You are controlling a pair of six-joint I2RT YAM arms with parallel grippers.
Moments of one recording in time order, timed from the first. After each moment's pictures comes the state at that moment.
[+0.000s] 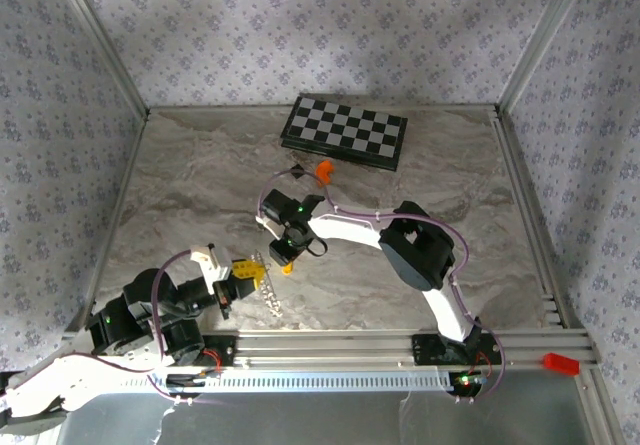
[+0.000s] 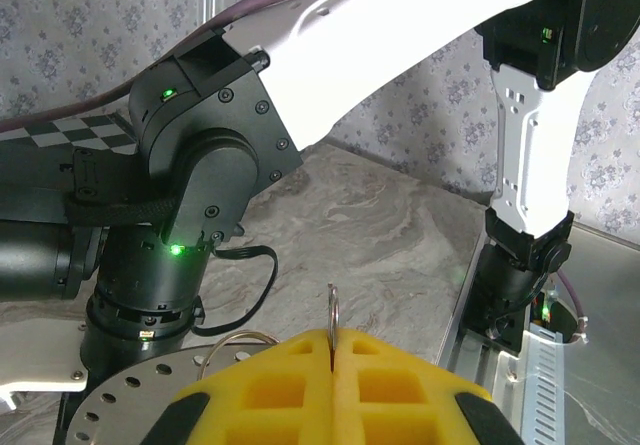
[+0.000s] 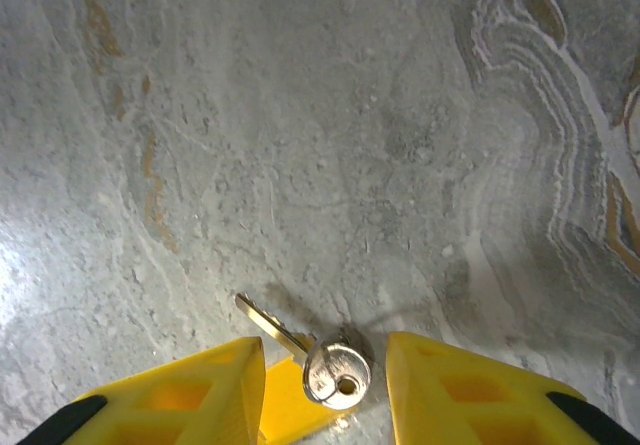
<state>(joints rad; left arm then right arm) -1.11 0.16 0.52 -0.45 0.02 -0.20 1.00 2.10 1.55 -0.69 -0.13 0.12</state>
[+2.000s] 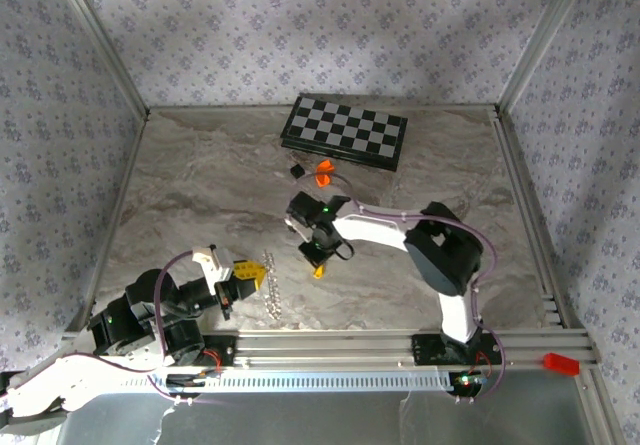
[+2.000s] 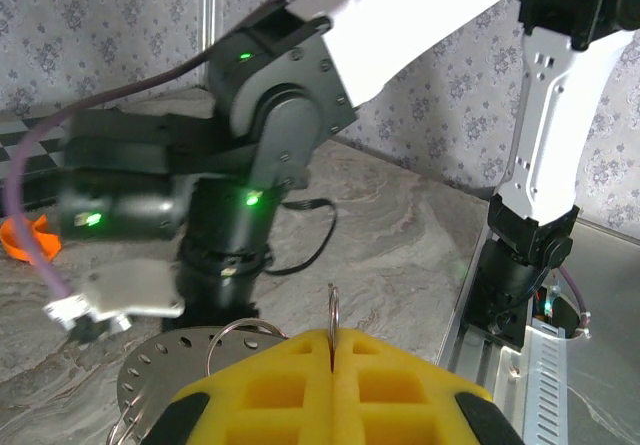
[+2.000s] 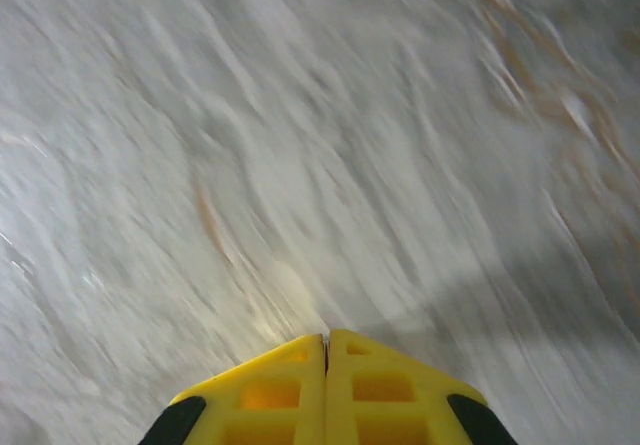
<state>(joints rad) -1.11 0.16 0.50 -0.45 0.02 -0.20 0.92 1.90 1.28 -0.73 -0.06 0.13</state>
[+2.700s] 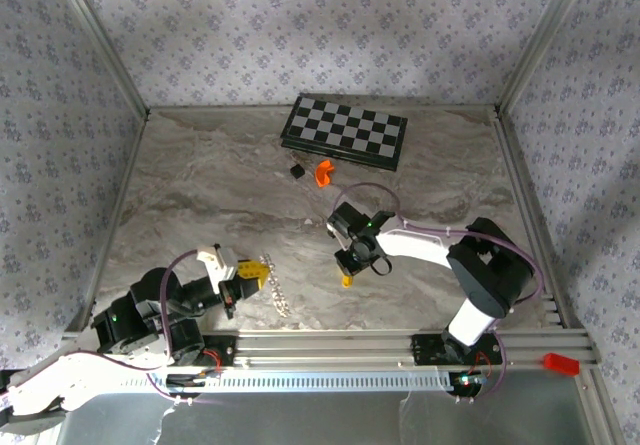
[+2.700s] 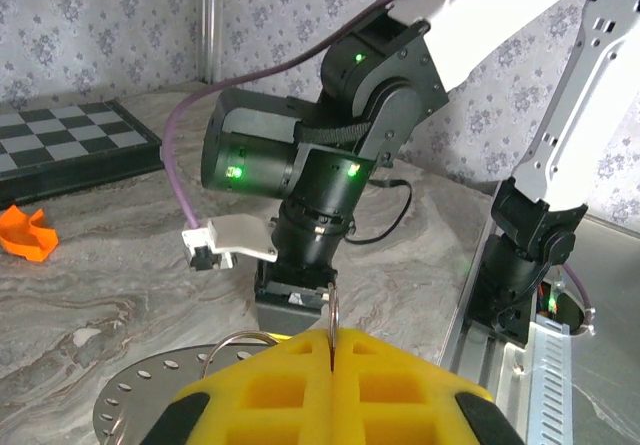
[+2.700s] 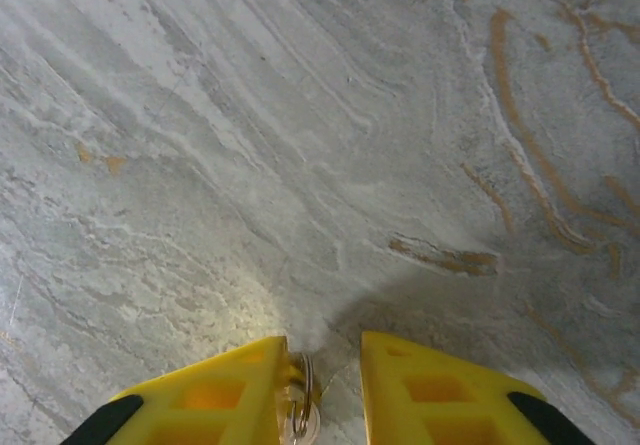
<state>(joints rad) -1.11 0.19 0.48 -0.42 0.02 -0.20 0.83 1.64 0.92 -0.60 -0.04 0.23</state>
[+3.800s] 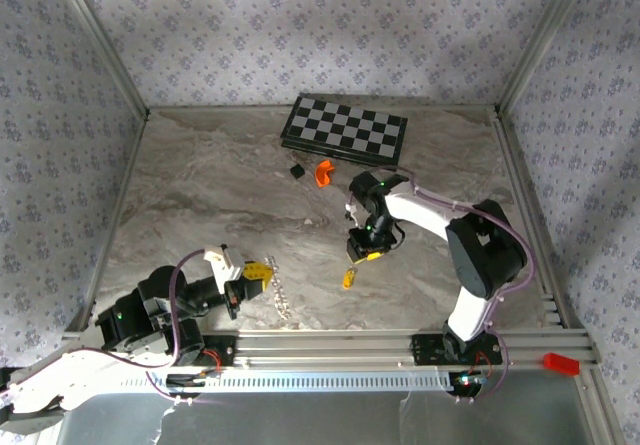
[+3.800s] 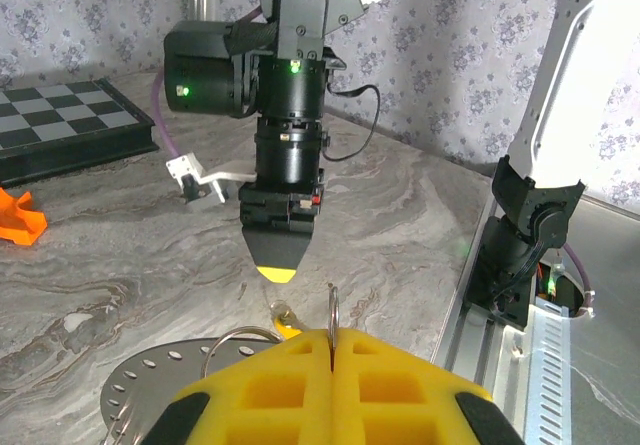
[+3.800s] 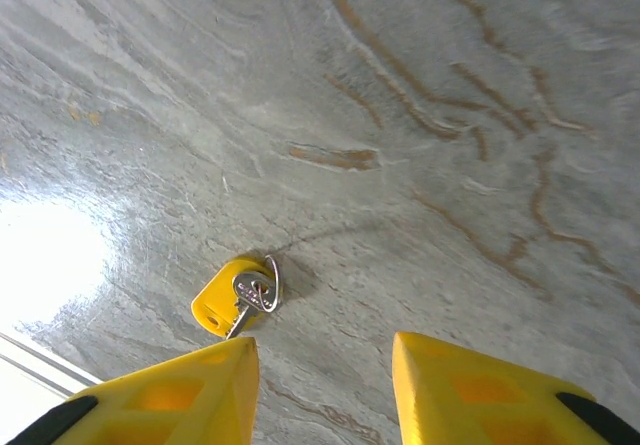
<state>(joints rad) -1.11 0.22 0.48 -0.42 0.04 -0.20 0.60 1.76 1.15 -0.98 -0.33 0.17</state>
